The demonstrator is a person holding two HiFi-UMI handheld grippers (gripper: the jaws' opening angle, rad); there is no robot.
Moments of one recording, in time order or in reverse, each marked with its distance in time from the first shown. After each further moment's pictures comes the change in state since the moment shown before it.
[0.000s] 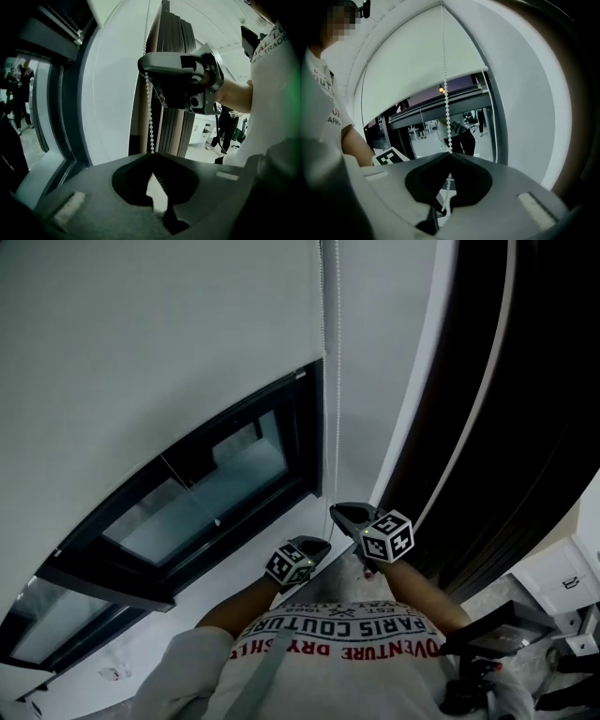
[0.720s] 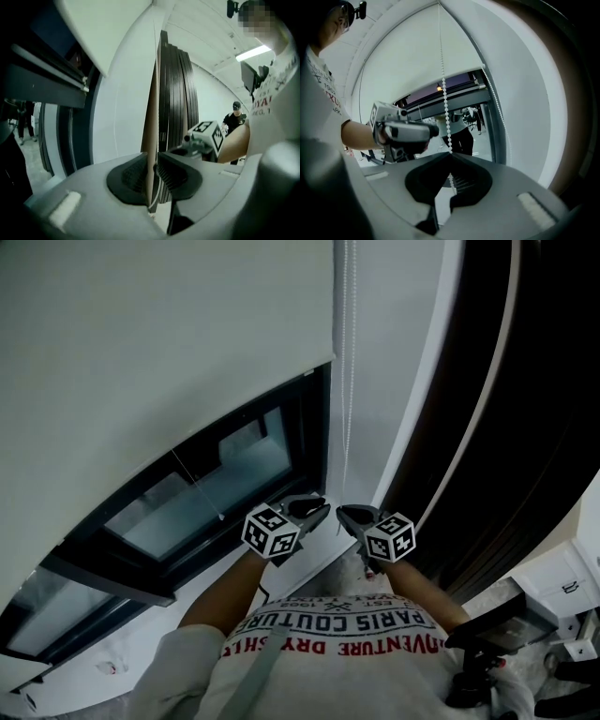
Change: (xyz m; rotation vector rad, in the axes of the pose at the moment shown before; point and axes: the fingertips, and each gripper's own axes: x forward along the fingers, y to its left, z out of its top) left arm -0.079 0.024 0.134 0.018 -0.278 0.041; right arm 0.002 -0.007 -0.026 0.034 0.019 -0.016
